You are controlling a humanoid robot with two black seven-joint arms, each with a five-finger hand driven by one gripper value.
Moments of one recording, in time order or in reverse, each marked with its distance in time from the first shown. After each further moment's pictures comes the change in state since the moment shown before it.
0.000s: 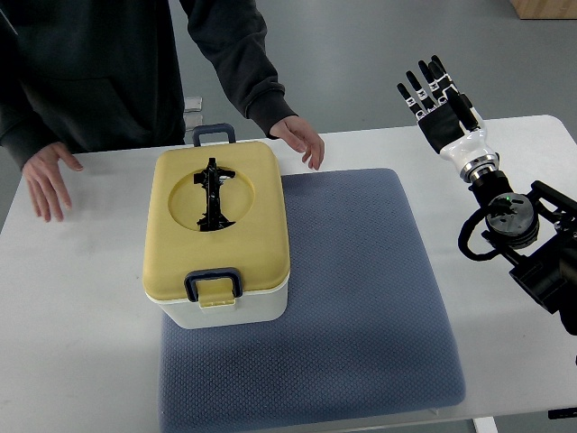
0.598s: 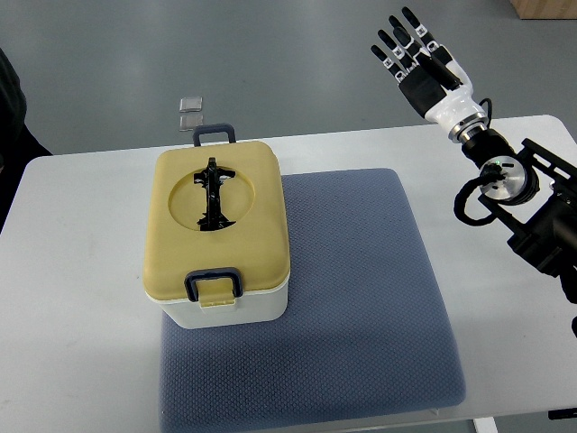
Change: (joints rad) left arm 0.000 0.000 0.000 0.010 -0.002 0.001 0.001; right arm 0.164 -0.014 -0.019 0.052 -0.364 -0.019 -0.014
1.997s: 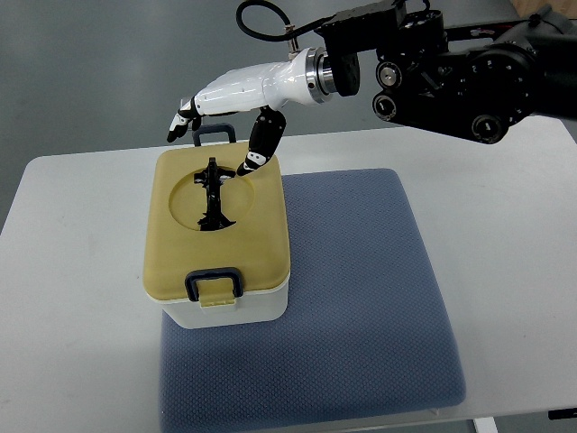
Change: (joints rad) left arm 0.002 0.000 0.000 -0.021 0.000 -0.002 -0.001; right arm 0.791 0.046 -0.968 0.231 -1.110 -0.176 0.091
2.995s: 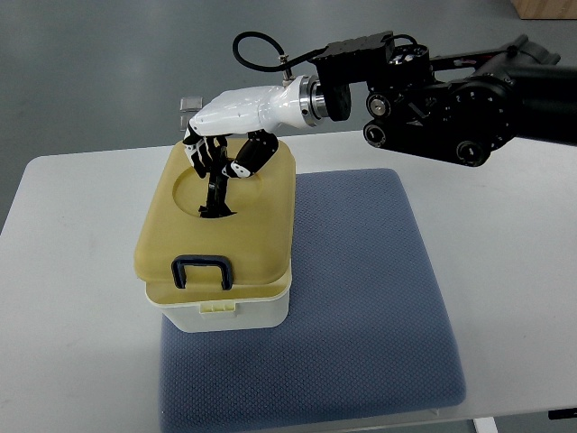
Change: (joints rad) left arm 0.000 0.000 0.000 0.002 0.000 0.000 0.000; right arm -0.005 0.004 0.002 0.003 -0.013 -0.059 0.001
